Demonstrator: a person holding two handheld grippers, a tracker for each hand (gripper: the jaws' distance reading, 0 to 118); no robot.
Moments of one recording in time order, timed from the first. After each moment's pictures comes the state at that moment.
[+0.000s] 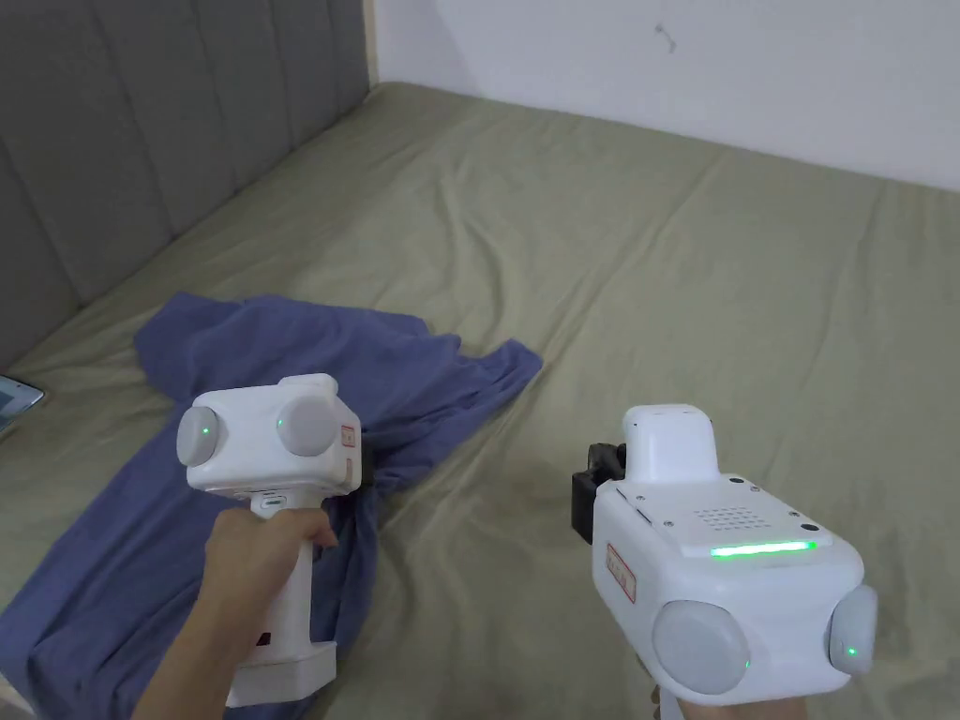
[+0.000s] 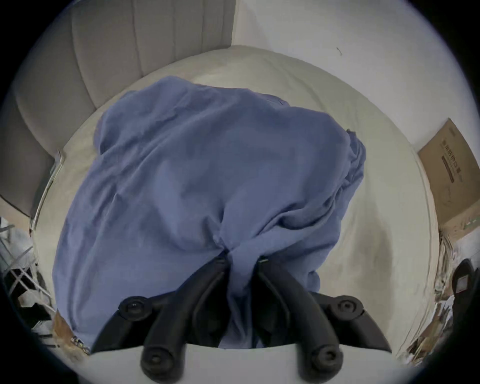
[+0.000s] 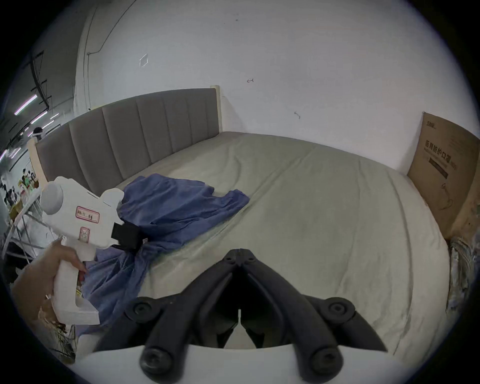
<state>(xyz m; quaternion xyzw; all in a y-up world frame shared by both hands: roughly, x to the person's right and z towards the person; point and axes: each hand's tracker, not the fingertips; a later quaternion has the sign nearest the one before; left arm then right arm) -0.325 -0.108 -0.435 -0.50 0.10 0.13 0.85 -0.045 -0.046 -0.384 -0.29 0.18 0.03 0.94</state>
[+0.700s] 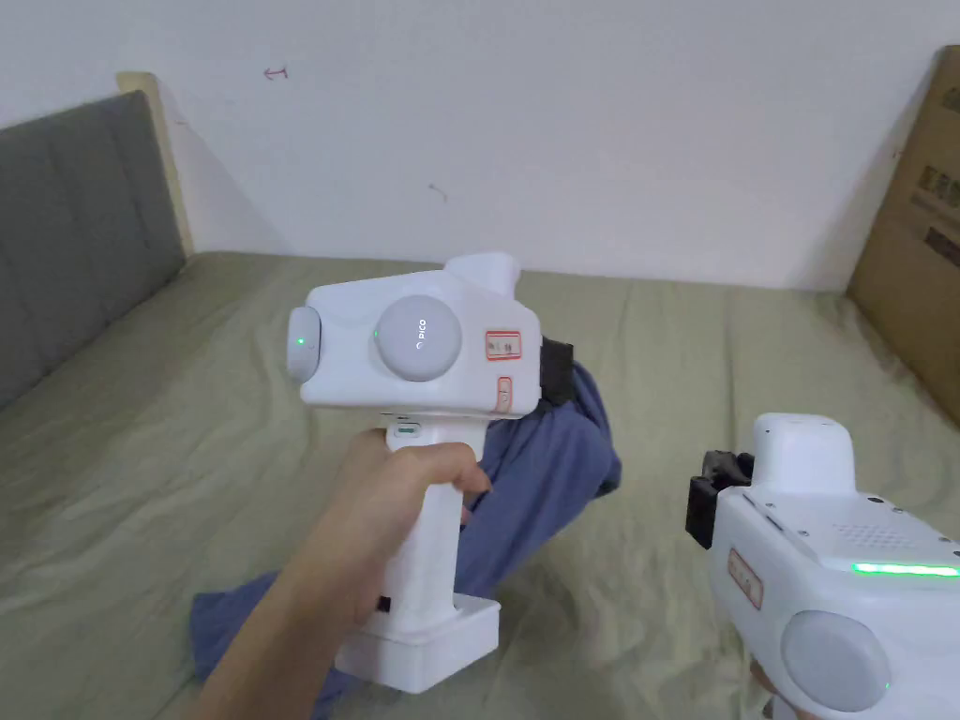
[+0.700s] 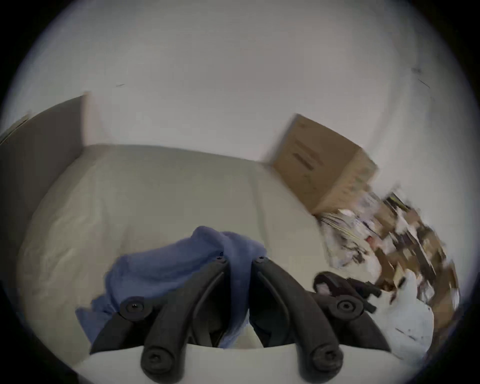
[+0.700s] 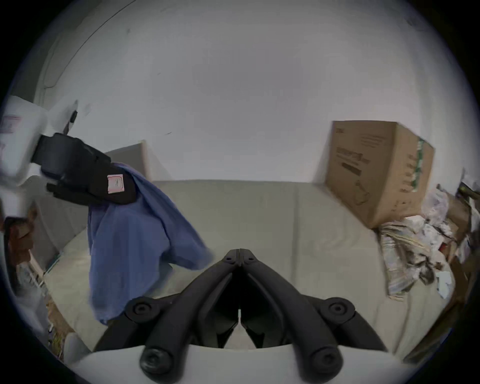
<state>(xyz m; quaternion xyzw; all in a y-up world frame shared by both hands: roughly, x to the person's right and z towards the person) -0.035 0.130 -0.405 -0.30 -0.30 0.09 0.90 0.170 0.054 -0.308 -0.18 -0.04 -0.01 0.98</state>
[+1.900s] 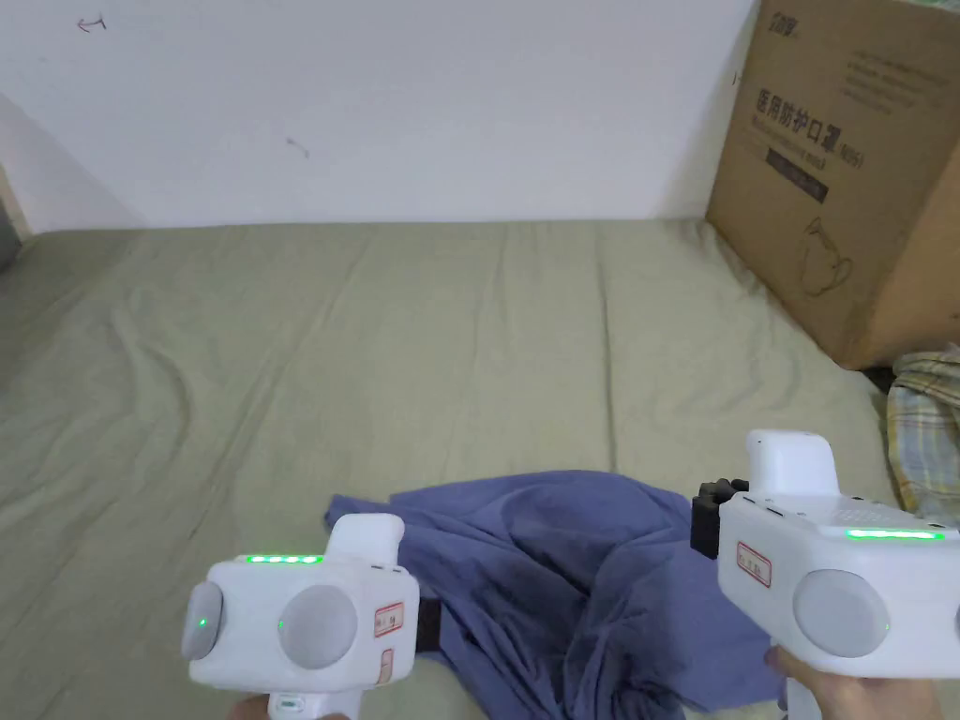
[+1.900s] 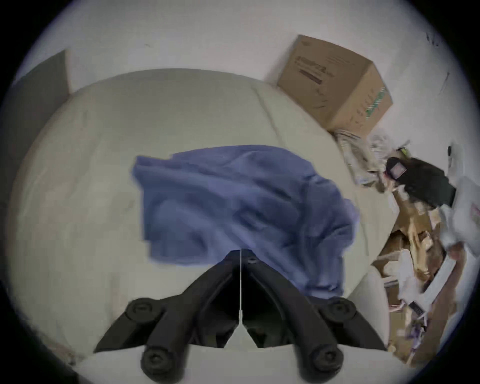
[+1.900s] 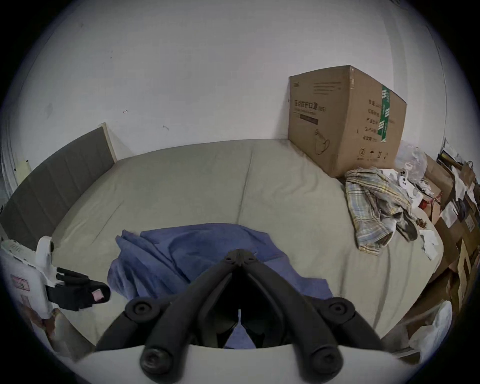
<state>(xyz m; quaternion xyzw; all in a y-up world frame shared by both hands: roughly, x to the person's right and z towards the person) -0.060 -0.060 -0.338 -0.47 -0.21 0.02 0.86 0.244 -0.005 -0.278 -0.29 -0.09 -0.05 0.95</state>
